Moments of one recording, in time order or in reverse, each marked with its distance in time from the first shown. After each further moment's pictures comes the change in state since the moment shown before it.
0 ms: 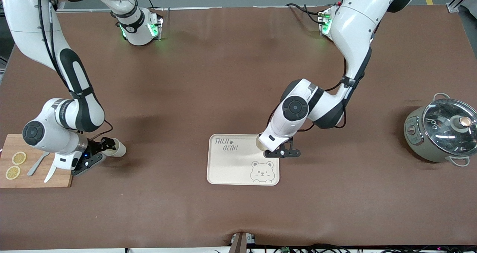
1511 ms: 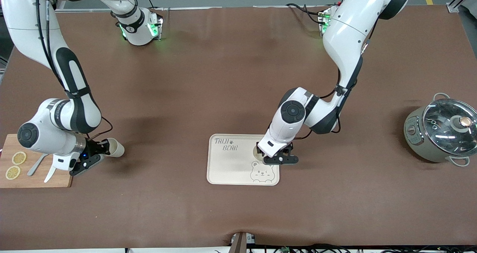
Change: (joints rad) left arm -0.063 0.073 0.087 0.021 0.012 0.164 -0.019; right arm 0.001 -0.010 0.000 0.059 0.064 -0.146 0.073
